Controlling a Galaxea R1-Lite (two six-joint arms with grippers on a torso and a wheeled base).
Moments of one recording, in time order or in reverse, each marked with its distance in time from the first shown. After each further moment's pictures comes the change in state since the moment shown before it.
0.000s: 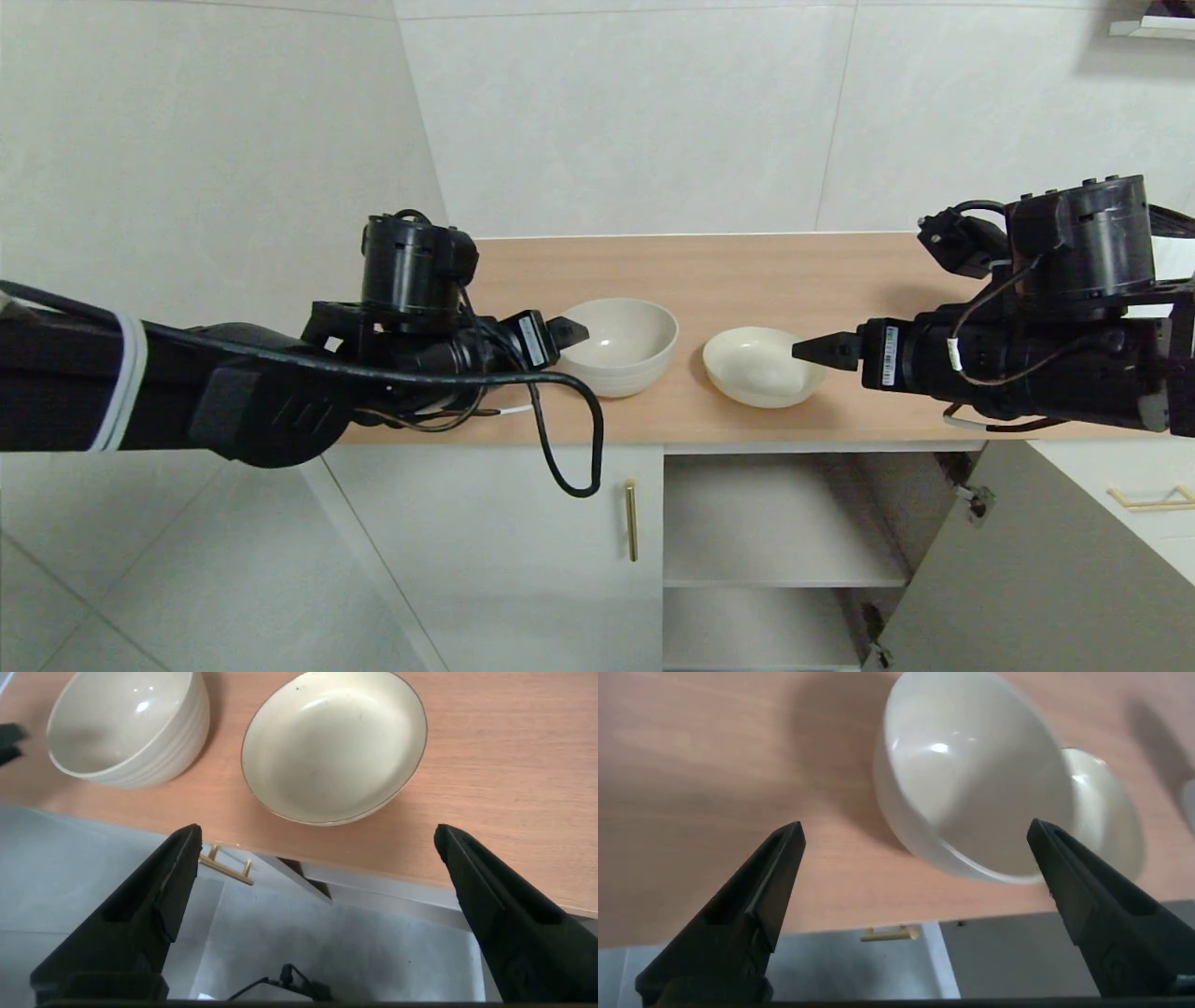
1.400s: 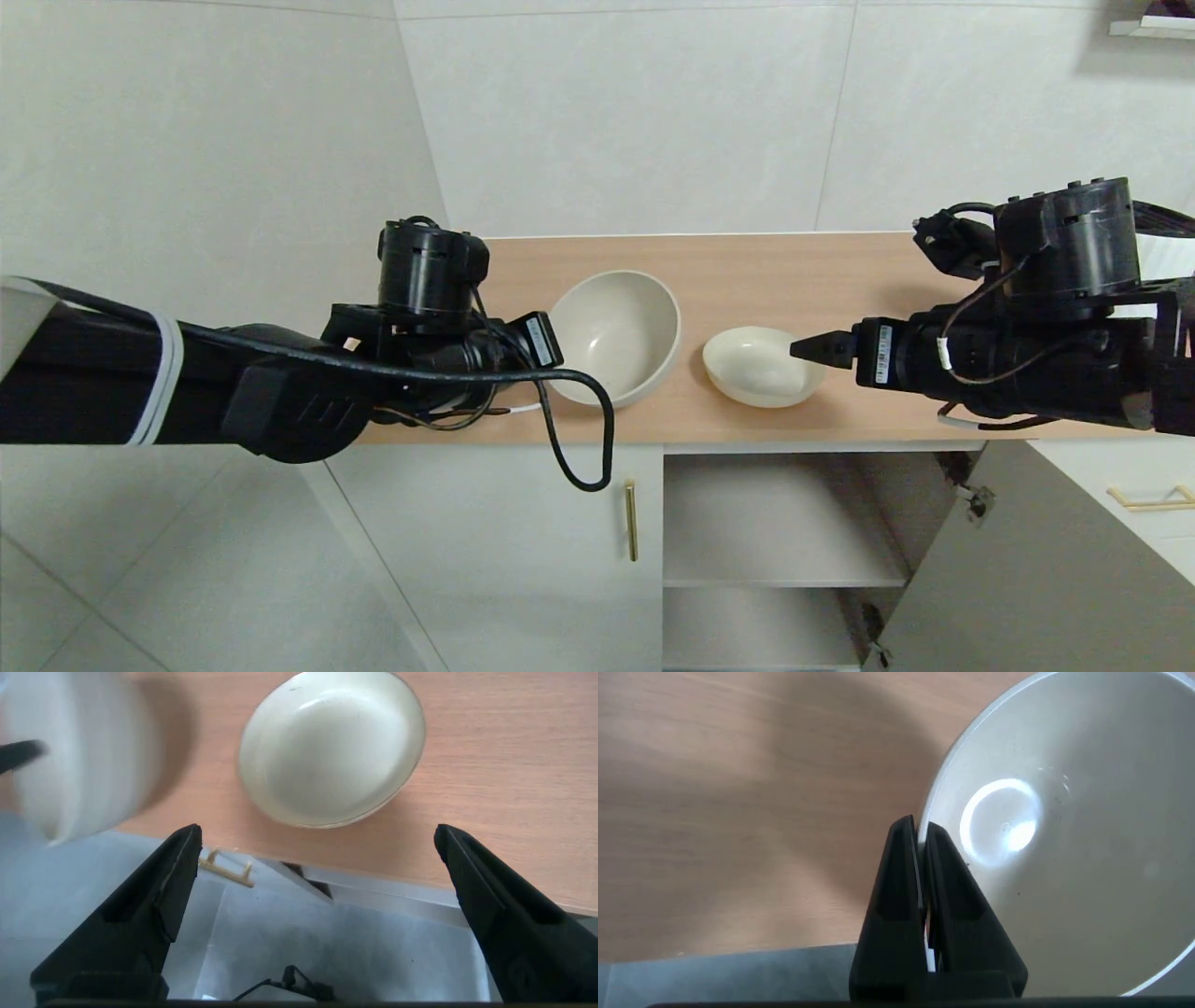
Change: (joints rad) left arm -0.001 0.021 -0.014 -0.006 0.005 -0.021; right arm 0.000 0.023 -0.014 0.000 -0.028 0.017
